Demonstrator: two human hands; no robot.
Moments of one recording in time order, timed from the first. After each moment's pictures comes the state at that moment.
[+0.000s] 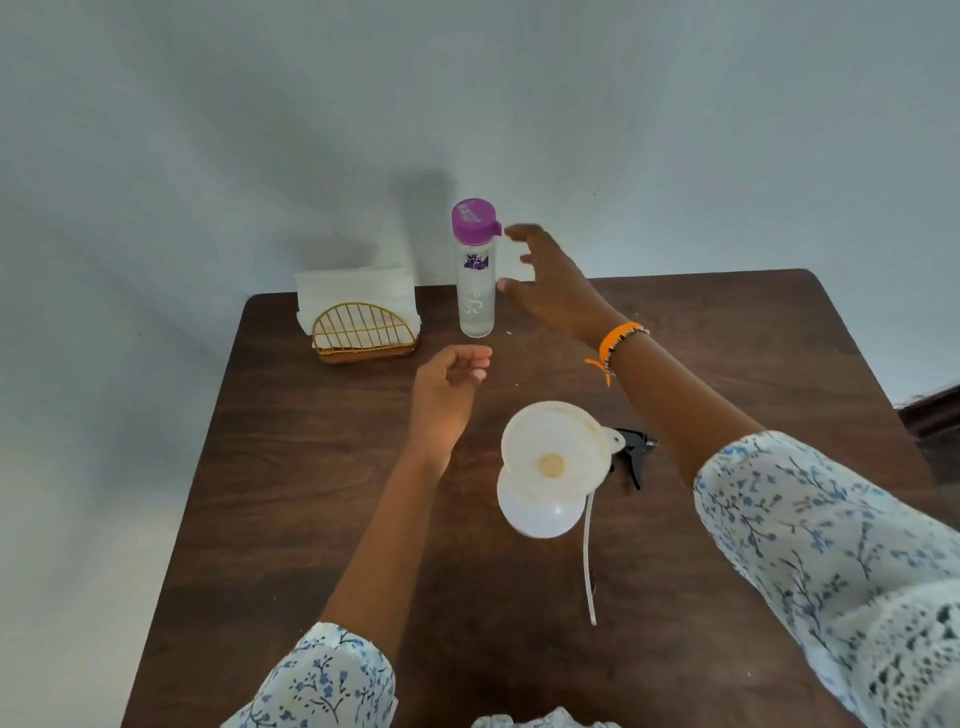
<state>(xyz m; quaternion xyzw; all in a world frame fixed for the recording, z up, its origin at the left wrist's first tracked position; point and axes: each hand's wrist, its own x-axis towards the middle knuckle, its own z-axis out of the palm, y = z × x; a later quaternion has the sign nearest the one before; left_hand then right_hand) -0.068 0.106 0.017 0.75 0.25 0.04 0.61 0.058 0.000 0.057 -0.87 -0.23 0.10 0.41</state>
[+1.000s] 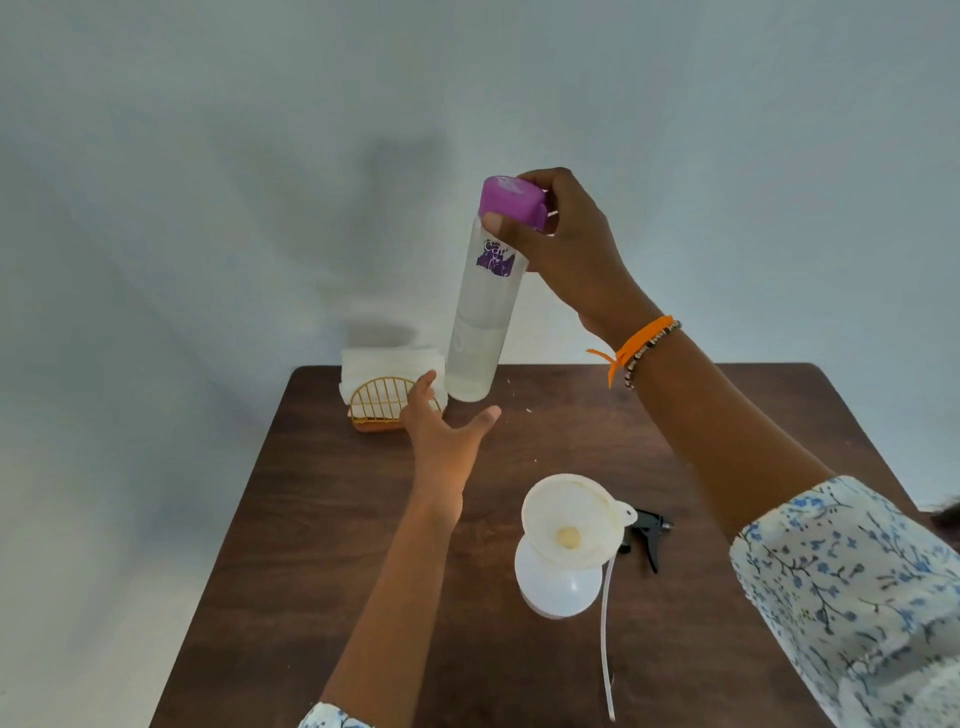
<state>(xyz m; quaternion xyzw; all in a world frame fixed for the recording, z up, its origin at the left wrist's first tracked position) -0.079 0.116 0.072 0.69 0.32 0.12 0.64 0.036 0.027 0.200 -0.77 -0.25 -0.04 0.58</state>
